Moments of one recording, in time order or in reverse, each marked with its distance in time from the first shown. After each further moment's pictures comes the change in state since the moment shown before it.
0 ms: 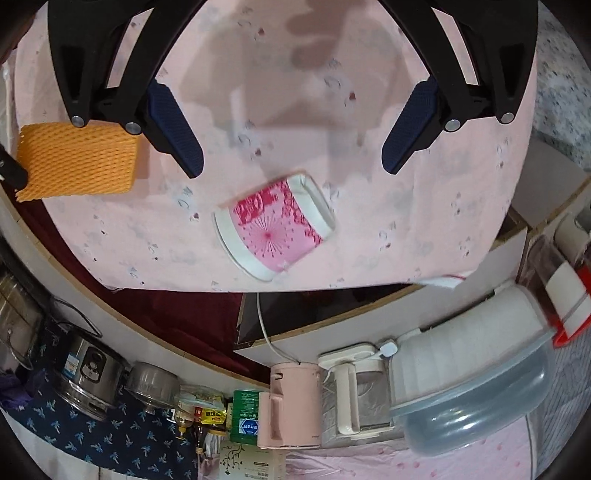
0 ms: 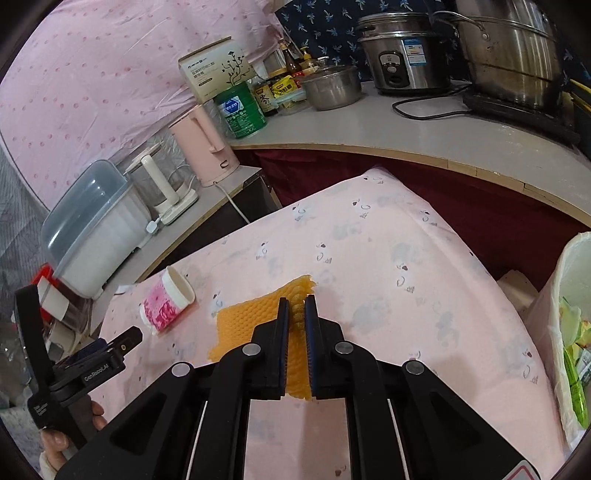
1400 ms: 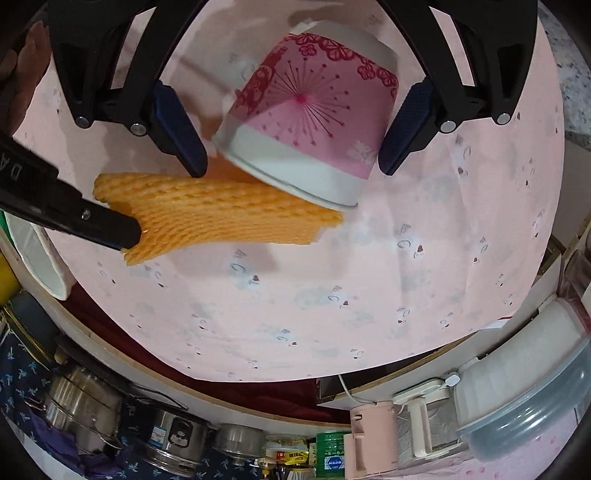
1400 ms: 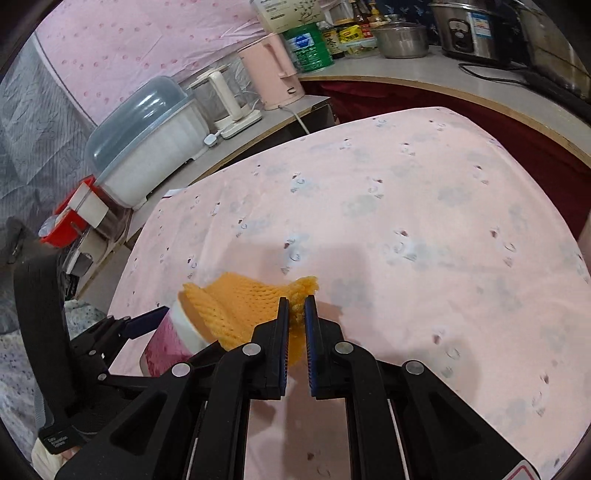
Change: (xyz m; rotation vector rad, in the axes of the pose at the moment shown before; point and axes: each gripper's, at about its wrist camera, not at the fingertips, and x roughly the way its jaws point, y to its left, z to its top) left arm -0.062 -0.039 -0.125 0.174 0.118 -0.209; right arm -0.033 0.045 -0.101 -0.137 0.191 0.128
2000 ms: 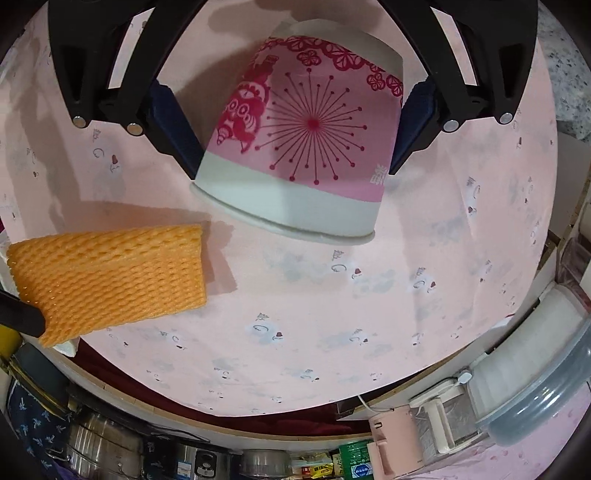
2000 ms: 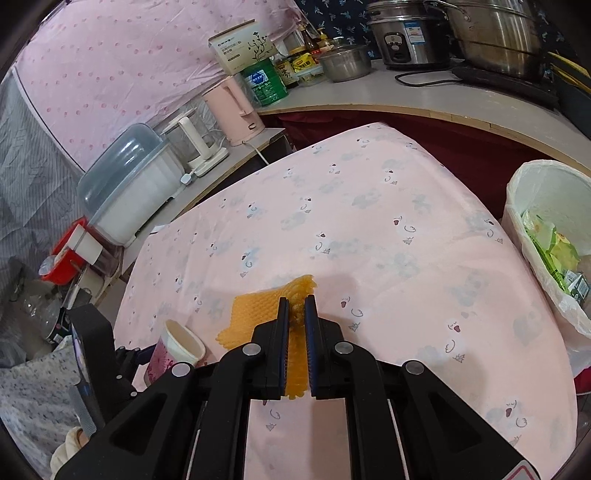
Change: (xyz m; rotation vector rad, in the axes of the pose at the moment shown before) left arm 0.008 -0.013 -0.033 0.101 0.062 0.023; right arm -0.069 -0.041 -0.018 0.106 -0.098 -0.052
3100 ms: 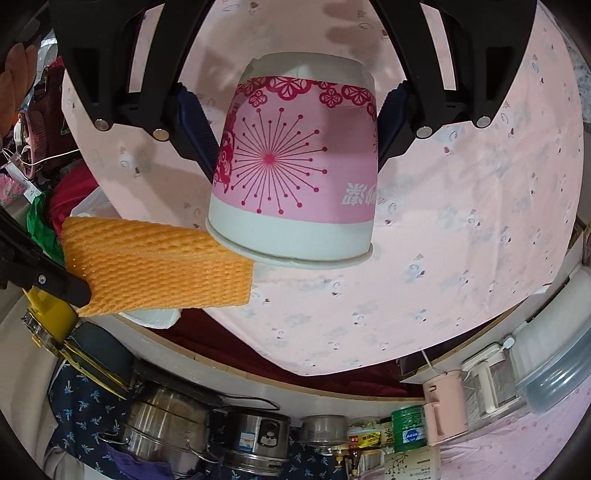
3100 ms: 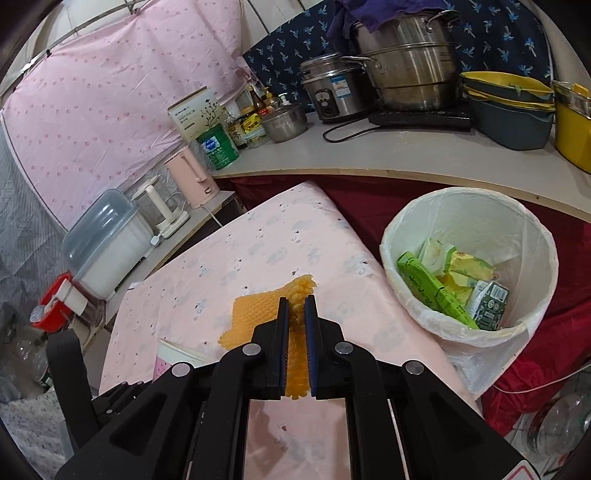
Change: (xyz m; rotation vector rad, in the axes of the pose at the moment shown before) left arm -0.067 -0.137 0.028 -0.006 -0.097 -0.139; right arm -0.109 -0.082 -0.002 0.108 -0.203 -0.112
